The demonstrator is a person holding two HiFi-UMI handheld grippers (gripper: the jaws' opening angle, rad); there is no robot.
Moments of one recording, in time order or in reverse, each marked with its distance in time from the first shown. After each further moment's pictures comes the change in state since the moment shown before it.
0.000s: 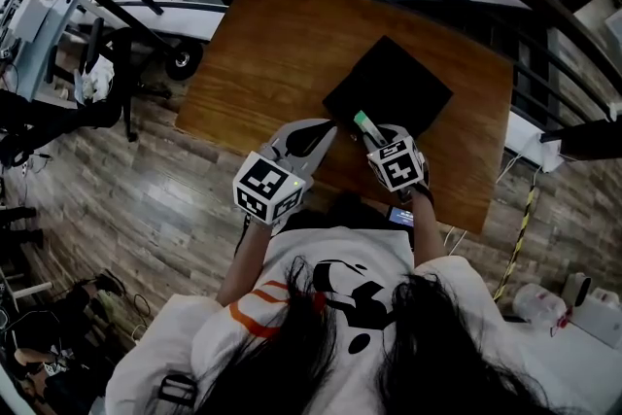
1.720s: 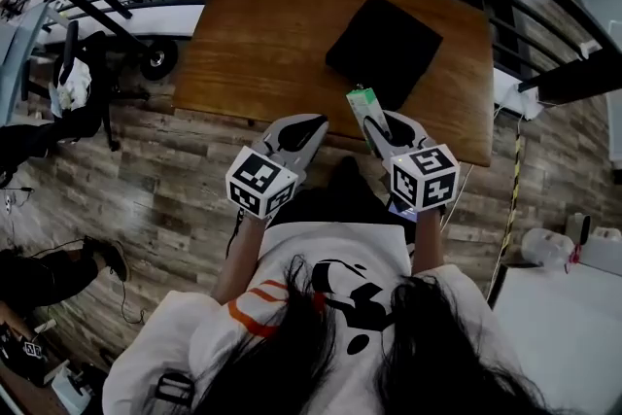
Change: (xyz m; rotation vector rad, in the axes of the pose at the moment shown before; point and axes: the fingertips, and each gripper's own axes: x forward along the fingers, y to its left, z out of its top) left arm -0.115 -0.038 -0.049 -0.017 0.002 -0.155; right arm -0.143 0.136 0.040 0.303 -0.355 -0.054
